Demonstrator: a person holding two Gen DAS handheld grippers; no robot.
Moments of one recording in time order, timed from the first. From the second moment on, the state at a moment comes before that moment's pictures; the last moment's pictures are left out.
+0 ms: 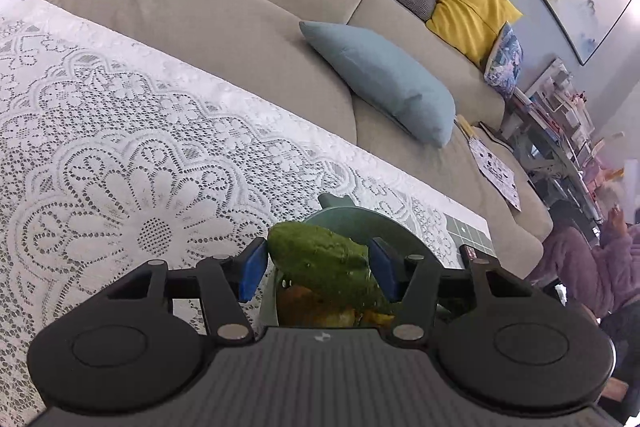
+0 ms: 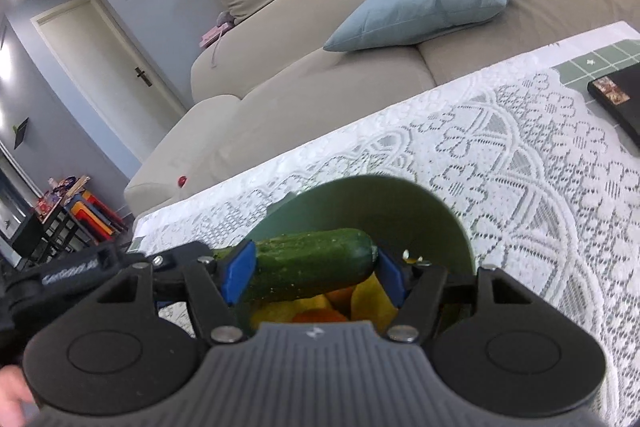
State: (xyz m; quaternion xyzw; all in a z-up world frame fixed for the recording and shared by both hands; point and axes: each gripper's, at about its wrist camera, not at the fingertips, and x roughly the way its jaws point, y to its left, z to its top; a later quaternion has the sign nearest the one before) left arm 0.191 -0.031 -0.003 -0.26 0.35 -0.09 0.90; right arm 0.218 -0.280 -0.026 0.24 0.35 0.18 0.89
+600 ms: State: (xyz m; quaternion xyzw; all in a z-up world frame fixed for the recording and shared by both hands) left arm 0.150 -0.014 0.012 -0.19 0.35 -0.08 0.91; right arm 0.235 -0.238 -0.016 0.01 0.29 0.12 0.95
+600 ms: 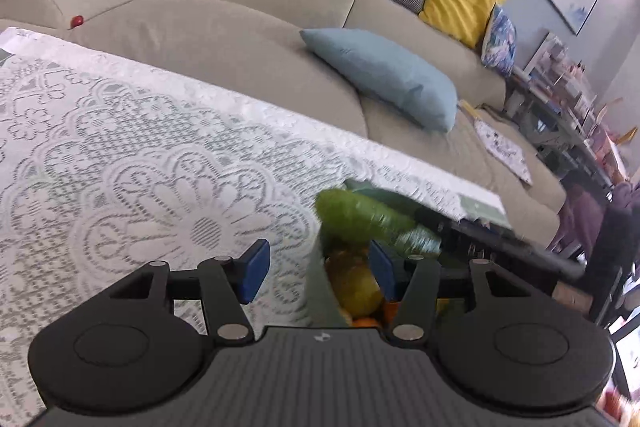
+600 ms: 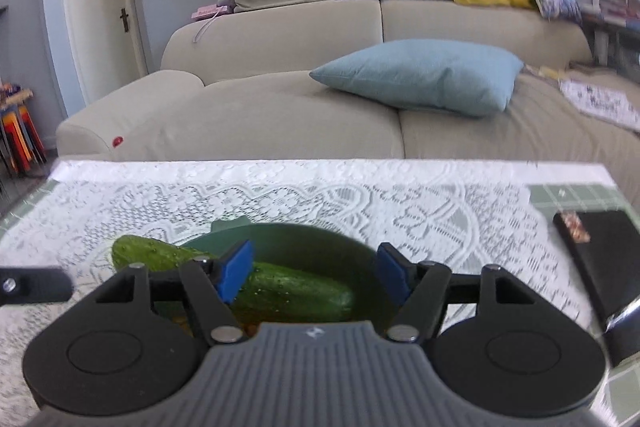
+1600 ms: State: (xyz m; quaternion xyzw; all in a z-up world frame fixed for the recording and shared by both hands) left arm 0.092 0.001 0.044 -0.05 0.29 -0.07 0.95; right arm 0.179 -0.212 0.044 -0.08 0.31 0.17 0.93
